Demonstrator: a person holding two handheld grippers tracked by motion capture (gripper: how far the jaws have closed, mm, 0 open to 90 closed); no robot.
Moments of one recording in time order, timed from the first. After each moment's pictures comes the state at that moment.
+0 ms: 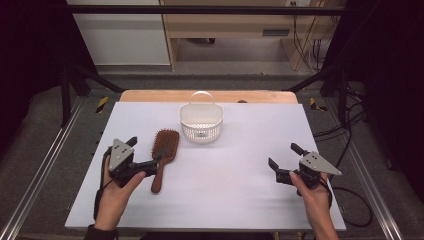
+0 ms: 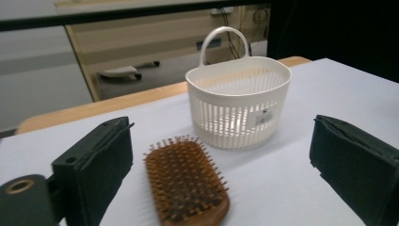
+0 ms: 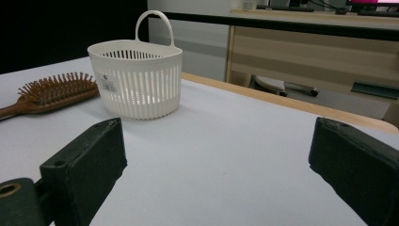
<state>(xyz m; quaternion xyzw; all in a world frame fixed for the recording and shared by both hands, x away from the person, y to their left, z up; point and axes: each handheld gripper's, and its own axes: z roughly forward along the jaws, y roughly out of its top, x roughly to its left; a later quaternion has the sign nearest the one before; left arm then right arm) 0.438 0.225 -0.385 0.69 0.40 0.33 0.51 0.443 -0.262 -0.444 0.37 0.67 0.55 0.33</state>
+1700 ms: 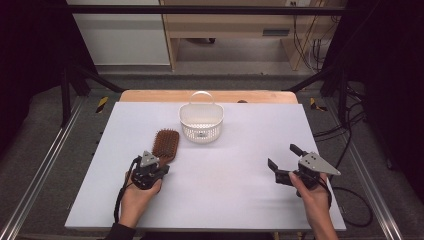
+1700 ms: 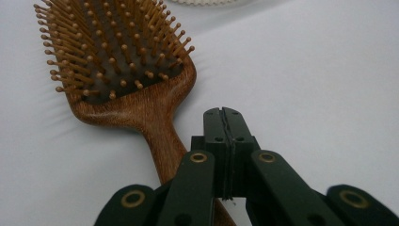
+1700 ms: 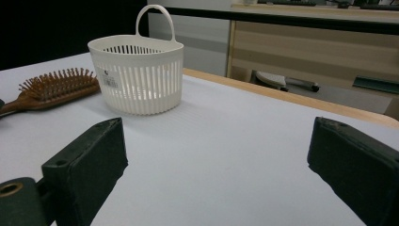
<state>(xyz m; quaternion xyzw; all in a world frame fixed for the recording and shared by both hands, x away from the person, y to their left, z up) 0.463 0.208 -0.467 0.80 0.44 0.18 0.37 0.442 -0.260 -0.445 0.37 0.68 0.55 0.32</state>
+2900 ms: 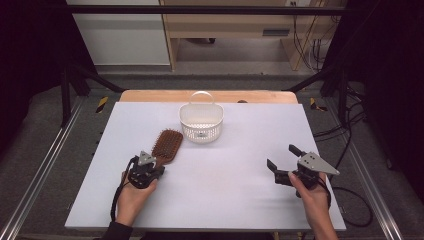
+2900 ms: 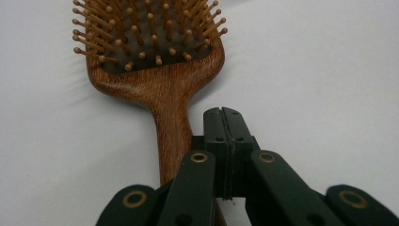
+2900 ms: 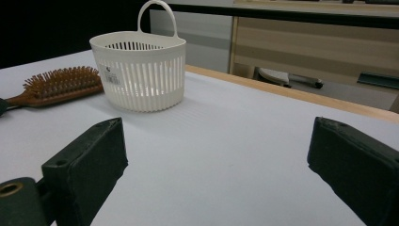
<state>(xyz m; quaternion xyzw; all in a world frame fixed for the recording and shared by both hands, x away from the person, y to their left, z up) 0.468 0.220 -0.474 0.80 0.45 0.17 0.35 0.443 -0.259 -0.446 0.38 0.68 0.55 0.31</state>
